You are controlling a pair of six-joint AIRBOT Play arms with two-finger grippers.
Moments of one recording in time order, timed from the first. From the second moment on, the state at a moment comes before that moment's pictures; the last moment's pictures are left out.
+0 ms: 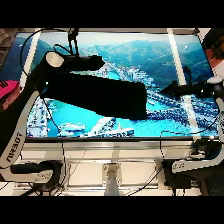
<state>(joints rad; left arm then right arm) -0.32 -1.48 1.49 0.77 -0.75 -1.26 -0.41 -1.59 1.10 -0.55 1.44 1.03</state>
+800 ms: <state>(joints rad) -0.31 -1.46 1.49 0.78 -0.78 -1.26 -0.11 -1.64 0.92 -0.62 1.13 1.06</state>
